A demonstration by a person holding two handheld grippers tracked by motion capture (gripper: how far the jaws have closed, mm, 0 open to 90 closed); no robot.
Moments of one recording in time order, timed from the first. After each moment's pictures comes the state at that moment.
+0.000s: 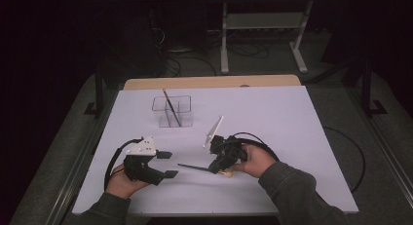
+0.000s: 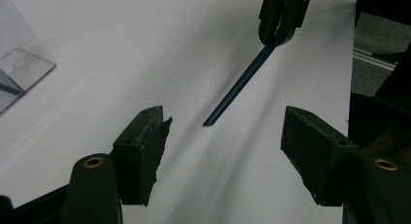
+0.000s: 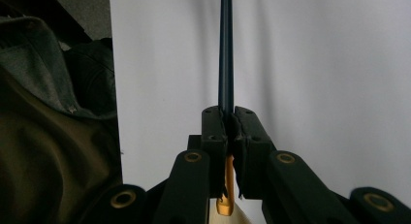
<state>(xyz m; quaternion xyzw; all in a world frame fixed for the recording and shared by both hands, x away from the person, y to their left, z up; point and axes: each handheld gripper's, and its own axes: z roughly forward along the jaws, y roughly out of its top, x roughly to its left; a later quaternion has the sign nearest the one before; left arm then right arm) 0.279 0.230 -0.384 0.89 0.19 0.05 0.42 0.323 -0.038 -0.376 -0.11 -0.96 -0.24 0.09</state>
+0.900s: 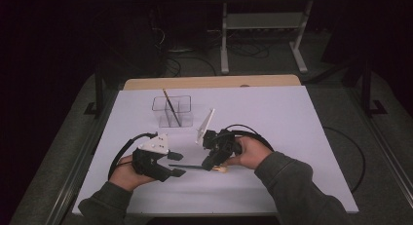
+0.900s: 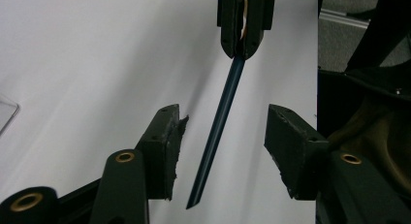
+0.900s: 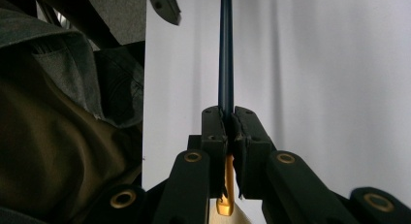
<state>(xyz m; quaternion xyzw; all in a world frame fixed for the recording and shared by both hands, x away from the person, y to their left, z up) 0.285 0.199 -0.354 0.92 0.11 0.02 0.38 0.327 -0.022 -0.347 -0.05 -0.96 -0.24 0.10</state>
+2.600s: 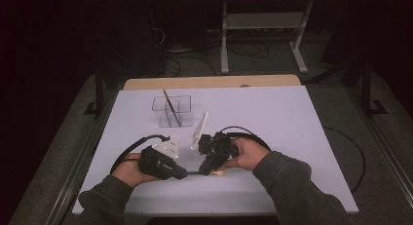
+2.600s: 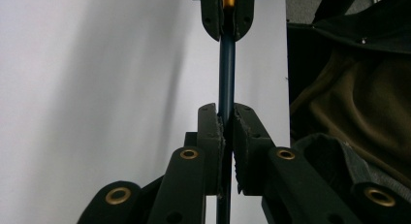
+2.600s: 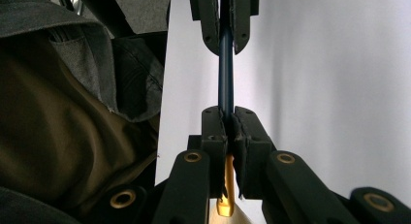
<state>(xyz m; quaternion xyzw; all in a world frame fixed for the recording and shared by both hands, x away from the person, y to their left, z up) 0.287 0.182 -0.360 0.95 0.06 -0.04 0.31 0.318 -0.010 -0.344 0.00 -0.97 -0.23 0.11</state>
